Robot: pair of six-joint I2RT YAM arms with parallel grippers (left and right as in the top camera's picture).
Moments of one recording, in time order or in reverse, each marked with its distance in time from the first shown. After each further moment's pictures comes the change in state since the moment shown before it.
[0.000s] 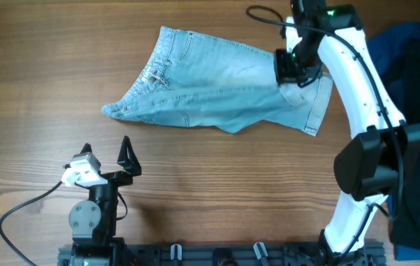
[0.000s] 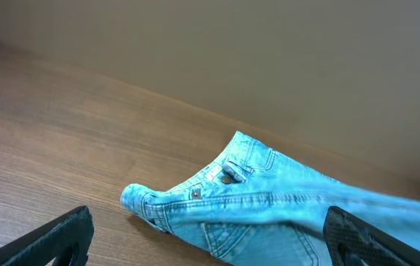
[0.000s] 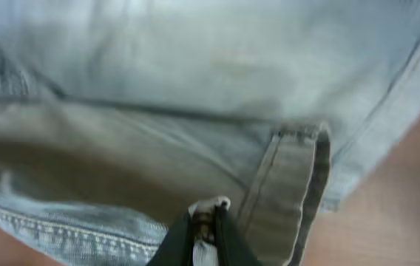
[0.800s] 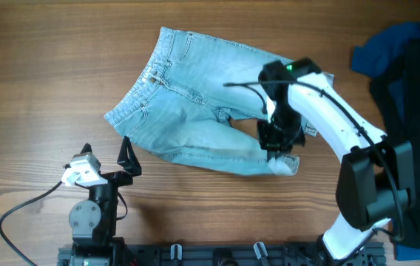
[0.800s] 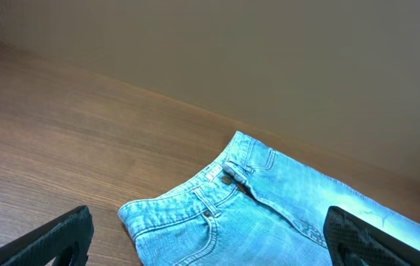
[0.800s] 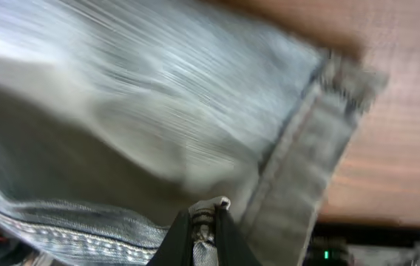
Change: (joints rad) left arm 0.000 0.000 0.000 0.000 0.000 0.000; right arm 0.176 -0.177 -0.582 -0.052 -0.090 0.201
